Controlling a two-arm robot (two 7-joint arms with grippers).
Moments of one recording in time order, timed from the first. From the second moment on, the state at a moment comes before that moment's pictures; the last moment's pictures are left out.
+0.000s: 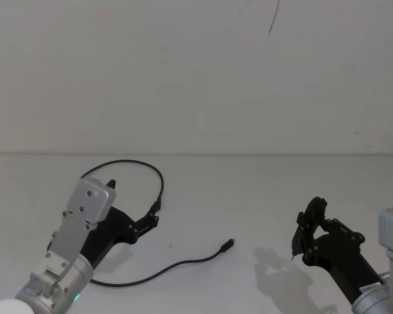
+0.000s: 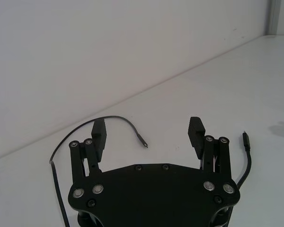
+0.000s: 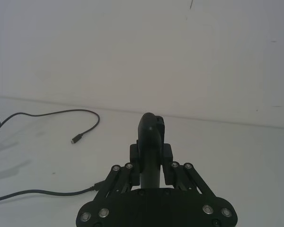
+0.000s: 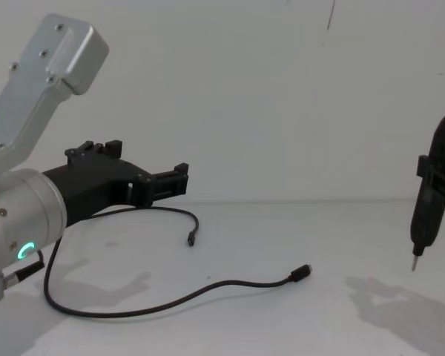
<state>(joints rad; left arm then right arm) -0.24 0.38 0.45 -1.63 -0.20 0.01 -0.01 -0.01 0.34 -0.23 -1.77 0.29 0.03 0.07</state>
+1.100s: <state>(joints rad) -0.24 0.38 0.45 -1.63 -0.20 0.01 -0.01 -0.01 0.34 -0.23 -1.77 0.29 0.03 0.07</state>
